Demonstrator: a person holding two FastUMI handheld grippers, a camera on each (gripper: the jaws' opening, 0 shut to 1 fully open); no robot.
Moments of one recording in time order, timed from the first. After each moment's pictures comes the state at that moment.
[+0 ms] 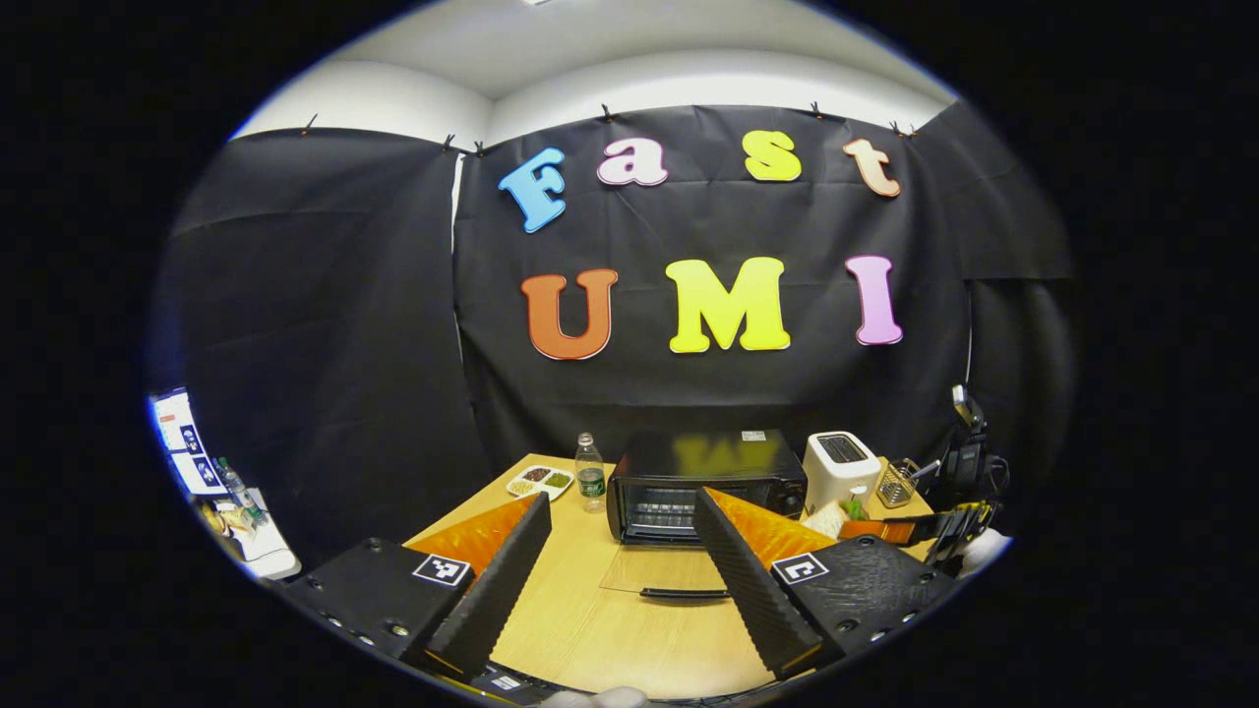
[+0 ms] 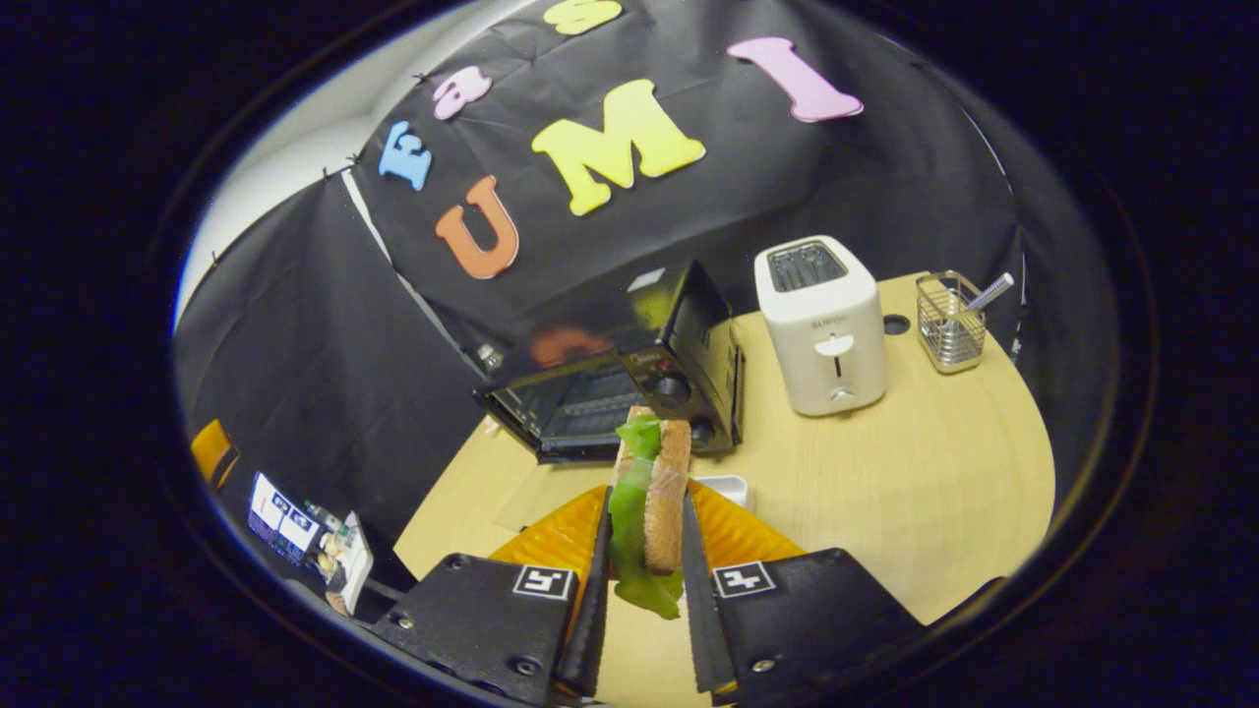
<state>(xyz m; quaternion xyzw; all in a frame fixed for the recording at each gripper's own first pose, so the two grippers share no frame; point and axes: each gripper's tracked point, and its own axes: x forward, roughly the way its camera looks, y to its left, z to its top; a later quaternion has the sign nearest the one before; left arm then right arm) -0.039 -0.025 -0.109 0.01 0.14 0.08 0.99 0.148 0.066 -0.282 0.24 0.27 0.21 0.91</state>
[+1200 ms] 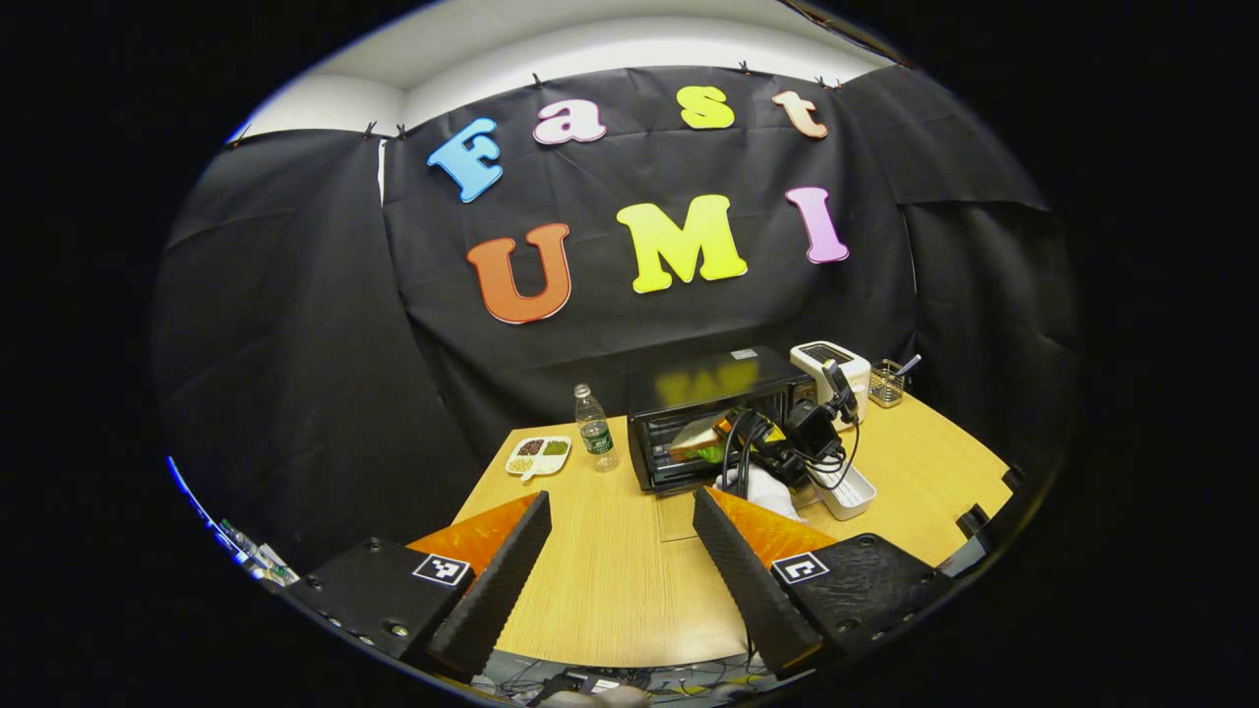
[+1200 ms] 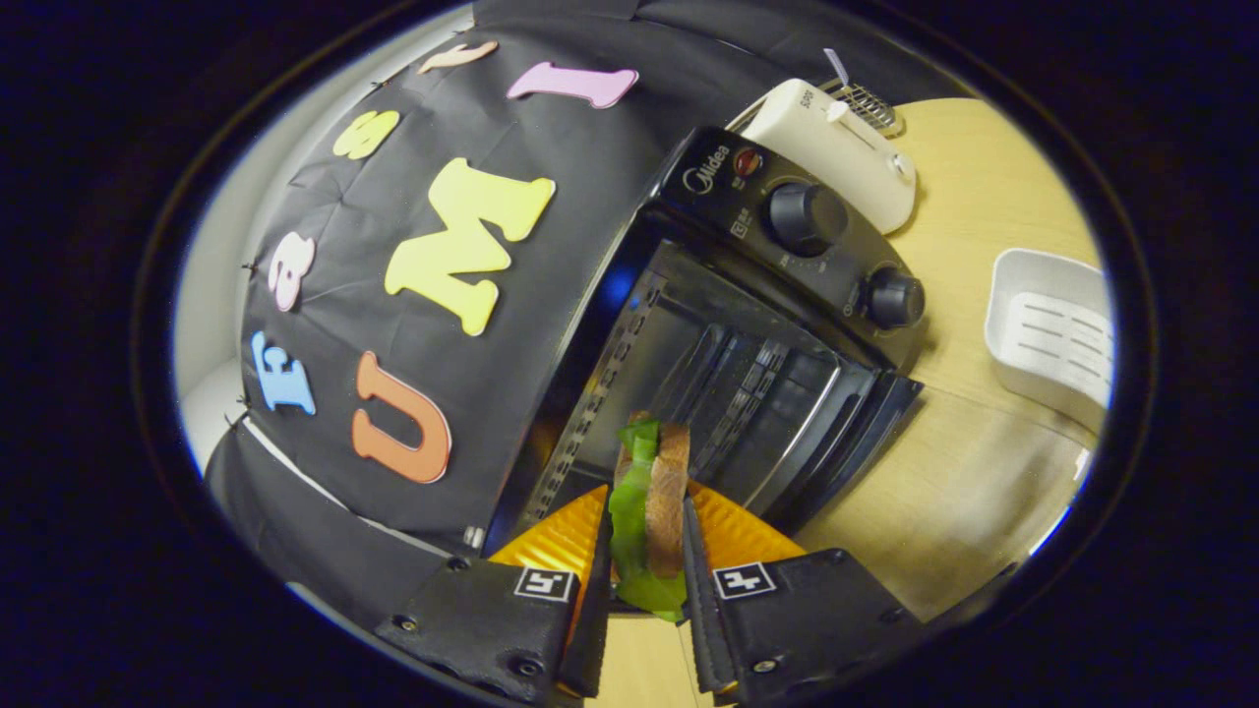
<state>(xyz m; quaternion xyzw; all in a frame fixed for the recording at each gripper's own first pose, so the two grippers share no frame) -0.062 0.073 -0.173 0.08 0.21 -0.03 0.97 0.318 0.271 -0.350 0.54 0.15 -0.01 0.83</state>
